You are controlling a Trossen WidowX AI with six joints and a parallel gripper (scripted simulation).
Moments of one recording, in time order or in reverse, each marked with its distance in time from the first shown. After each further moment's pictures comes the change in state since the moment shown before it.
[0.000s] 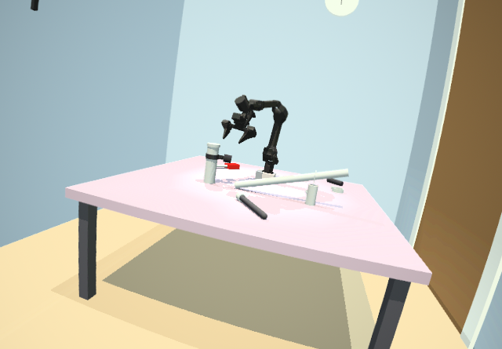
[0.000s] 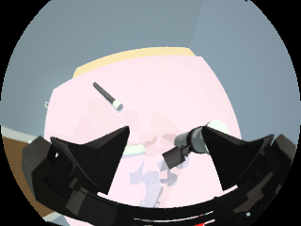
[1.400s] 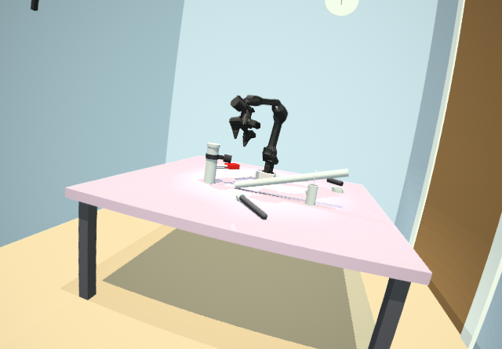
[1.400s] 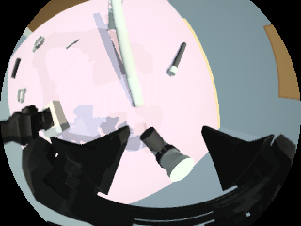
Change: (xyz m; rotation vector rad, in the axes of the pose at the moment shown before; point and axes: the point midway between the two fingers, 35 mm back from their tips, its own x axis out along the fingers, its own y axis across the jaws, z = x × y) arm -0.031 0.012 -0.044 -1.352 0.016 0.336
